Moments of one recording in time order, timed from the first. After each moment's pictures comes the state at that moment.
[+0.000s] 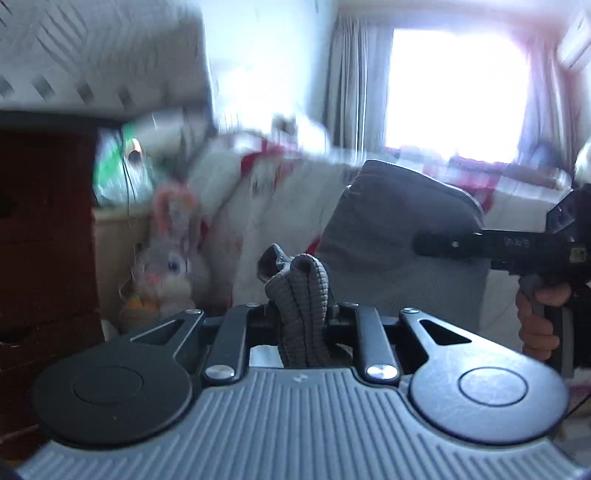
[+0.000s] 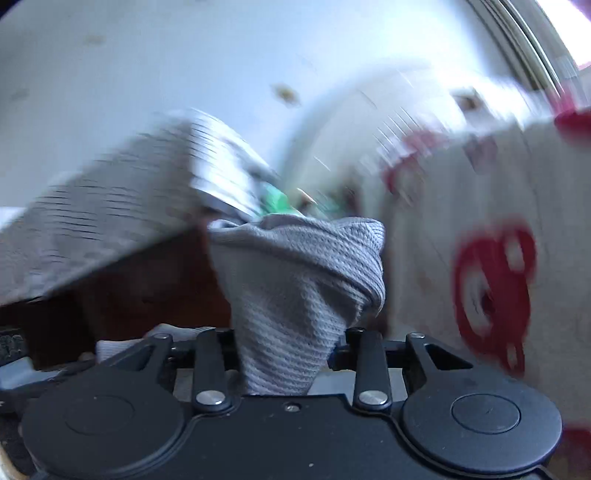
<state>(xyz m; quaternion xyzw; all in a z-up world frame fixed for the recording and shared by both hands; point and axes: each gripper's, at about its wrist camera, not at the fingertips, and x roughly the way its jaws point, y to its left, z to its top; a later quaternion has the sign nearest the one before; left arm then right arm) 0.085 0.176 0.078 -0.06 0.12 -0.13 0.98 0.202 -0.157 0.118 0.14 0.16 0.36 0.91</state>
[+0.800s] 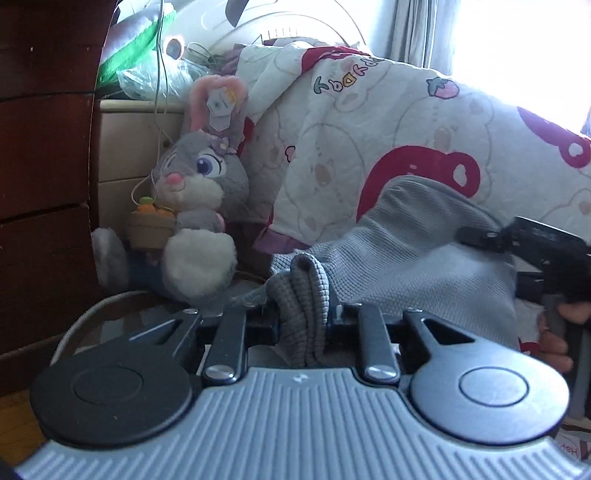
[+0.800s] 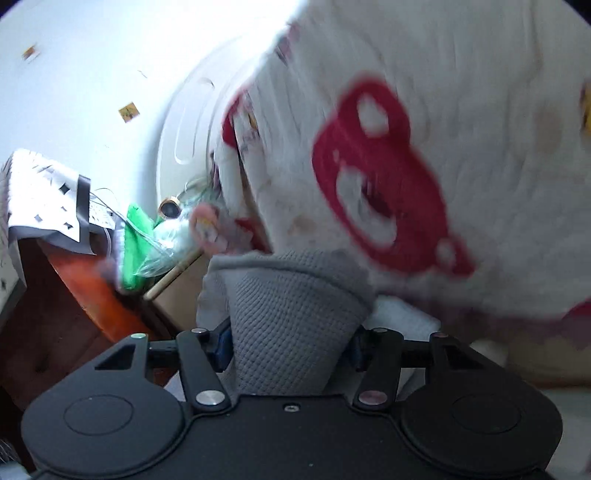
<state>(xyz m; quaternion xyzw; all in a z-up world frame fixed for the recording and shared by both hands) 0.176 0.175 0.004 -0.10 0.20 -0.05 0.97 0.254 -0.158 0.026 0.24 0.18 0.21 0.93</state>
